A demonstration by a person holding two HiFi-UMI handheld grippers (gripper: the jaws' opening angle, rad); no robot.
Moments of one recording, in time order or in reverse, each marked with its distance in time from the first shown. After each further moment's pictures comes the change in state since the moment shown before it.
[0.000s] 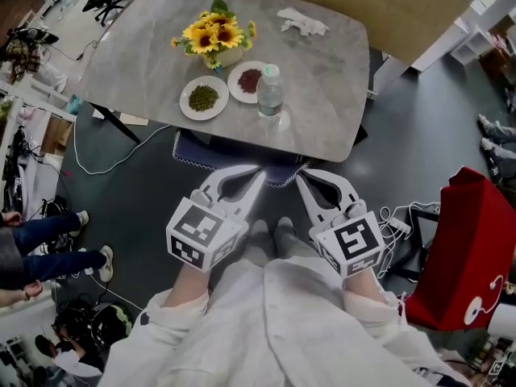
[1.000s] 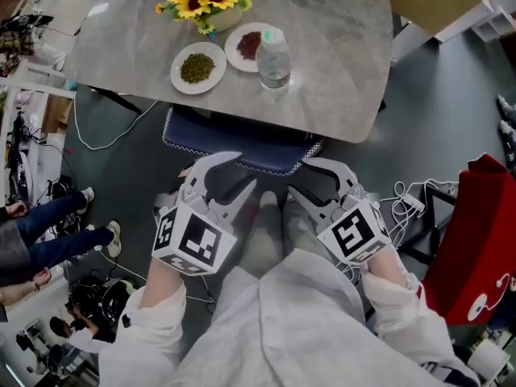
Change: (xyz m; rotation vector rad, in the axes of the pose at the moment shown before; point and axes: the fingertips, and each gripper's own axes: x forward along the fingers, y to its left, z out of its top) left arm 0.013 0.028 -0.071 0.499 0.359 -0.043; right arm 0.045 0.018 -0.090 -0.266 0.201 0.326
